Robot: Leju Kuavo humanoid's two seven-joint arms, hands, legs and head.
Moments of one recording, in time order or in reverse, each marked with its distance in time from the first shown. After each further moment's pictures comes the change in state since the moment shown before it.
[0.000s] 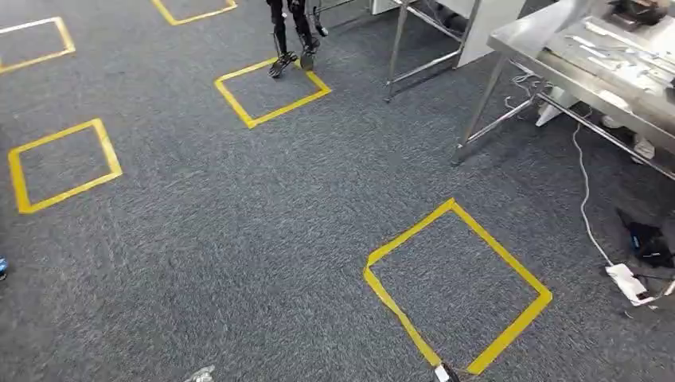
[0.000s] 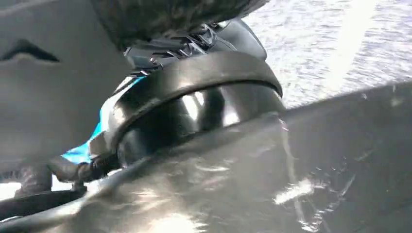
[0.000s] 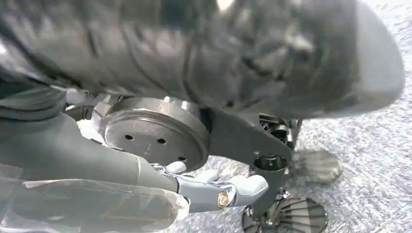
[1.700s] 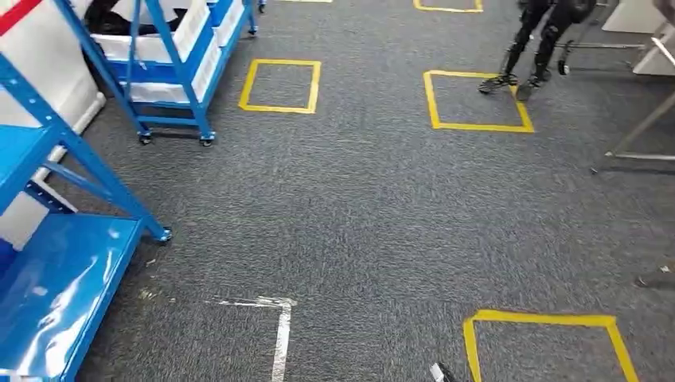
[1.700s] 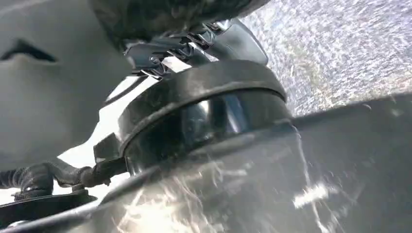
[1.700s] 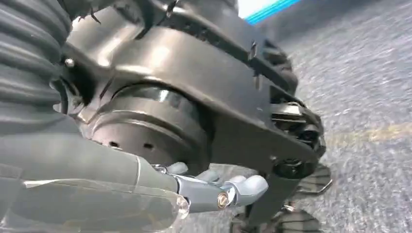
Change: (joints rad) left arm 0.006 0.005 0.000 0.000 -0.028 0.038 0.005; right arm -0.003 0.004 0.025 0.002 -0.016 0.004 0.002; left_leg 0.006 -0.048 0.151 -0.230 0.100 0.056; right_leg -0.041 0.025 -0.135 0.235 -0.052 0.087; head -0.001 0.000
